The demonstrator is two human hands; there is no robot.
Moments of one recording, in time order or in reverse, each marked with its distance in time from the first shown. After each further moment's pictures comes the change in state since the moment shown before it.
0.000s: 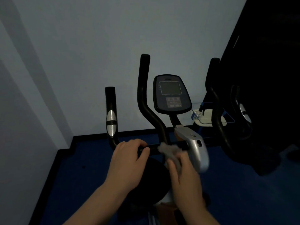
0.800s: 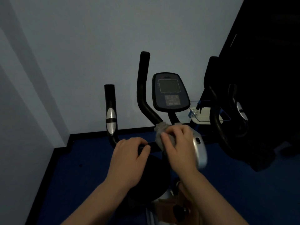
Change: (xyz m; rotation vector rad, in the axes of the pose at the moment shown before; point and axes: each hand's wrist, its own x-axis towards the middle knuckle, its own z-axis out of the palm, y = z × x) left_hand -0.001 -0.001 -0.002 -0.025 -0.038 0.001; right_hand 0.061 -0.011 0.000 -0.088 0.139 -0.171
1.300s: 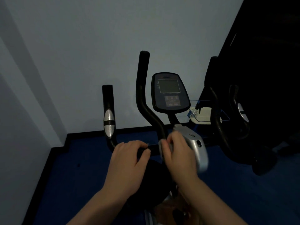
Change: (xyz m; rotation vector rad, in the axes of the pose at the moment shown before) left_hand -0.003 0.003 -0.004 -0.036 -0.007 -0.001; right_hand -0.007 -0.004 0.003 -0.026 -0.090 0.001
